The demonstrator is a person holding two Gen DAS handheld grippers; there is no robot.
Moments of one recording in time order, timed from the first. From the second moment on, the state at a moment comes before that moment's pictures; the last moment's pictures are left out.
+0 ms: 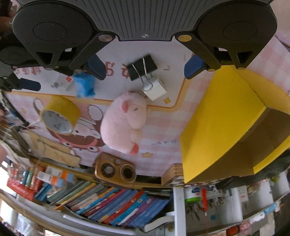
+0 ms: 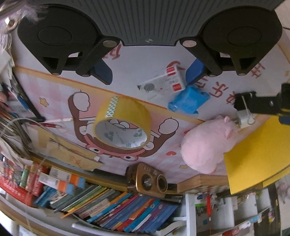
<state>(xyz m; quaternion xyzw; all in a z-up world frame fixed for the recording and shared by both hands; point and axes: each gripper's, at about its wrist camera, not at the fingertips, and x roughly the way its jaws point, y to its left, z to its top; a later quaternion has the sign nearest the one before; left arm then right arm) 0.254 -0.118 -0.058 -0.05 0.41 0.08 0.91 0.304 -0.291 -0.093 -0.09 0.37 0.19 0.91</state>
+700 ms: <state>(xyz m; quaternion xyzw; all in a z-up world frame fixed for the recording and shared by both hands) 0.277 -0.119 -0.088 -0.09 0.44 0.13 0.88 0.314 -0.287 -0.100 -0.09 0.37 0.23 0.89</state>
